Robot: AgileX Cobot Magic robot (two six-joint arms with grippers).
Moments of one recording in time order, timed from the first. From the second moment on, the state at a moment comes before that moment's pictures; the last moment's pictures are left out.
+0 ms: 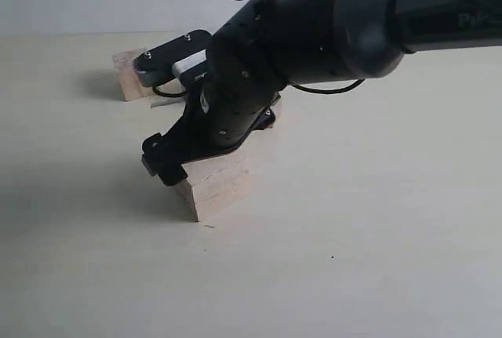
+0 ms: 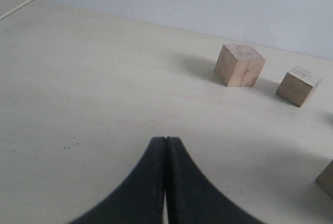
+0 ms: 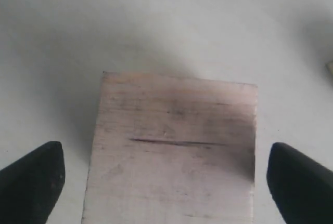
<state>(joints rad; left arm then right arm) 0.07 0.01 0.00 -0.13 0.38 -0.03 1.00 1.96 -1.32 -0.15 0.57 0.32</state>
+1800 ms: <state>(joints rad) 0.07 0.01 0.00 -0.13 0.38 -0.03 1.00 2.12 -1.77 -0.28 0.90 0.84</state>
